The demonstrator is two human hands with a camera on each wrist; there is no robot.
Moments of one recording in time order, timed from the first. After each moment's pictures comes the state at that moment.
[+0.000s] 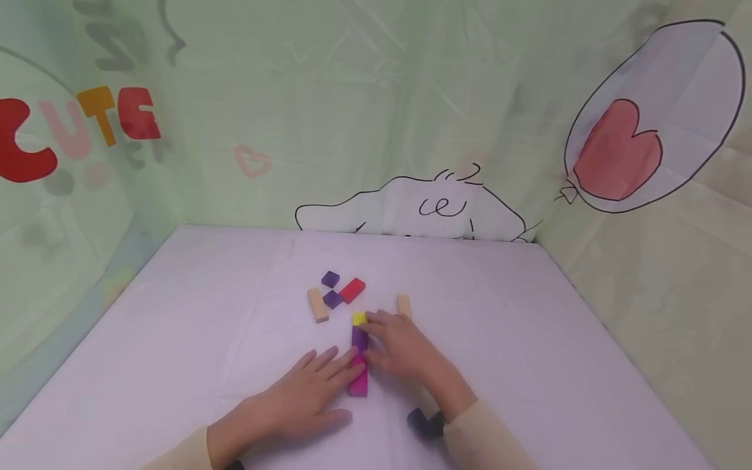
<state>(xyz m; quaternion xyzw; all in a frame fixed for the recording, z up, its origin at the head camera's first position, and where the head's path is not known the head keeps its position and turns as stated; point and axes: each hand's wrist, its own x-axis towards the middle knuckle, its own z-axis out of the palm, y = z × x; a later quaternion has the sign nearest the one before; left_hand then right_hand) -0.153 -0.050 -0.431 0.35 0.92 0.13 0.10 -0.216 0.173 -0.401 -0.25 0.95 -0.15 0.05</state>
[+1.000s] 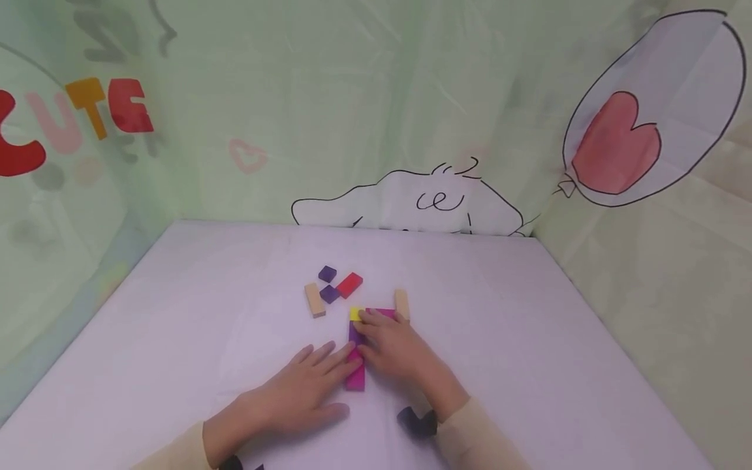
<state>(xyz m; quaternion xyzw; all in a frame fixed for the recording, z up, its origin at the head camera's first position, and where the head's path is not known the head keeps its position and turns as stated) -0.155 -0.049 -0.432 0.35 0.92 0.14 0.11 -0.216 0.172 -0.417 -0.26 0.95 -0.13 0.04</state>
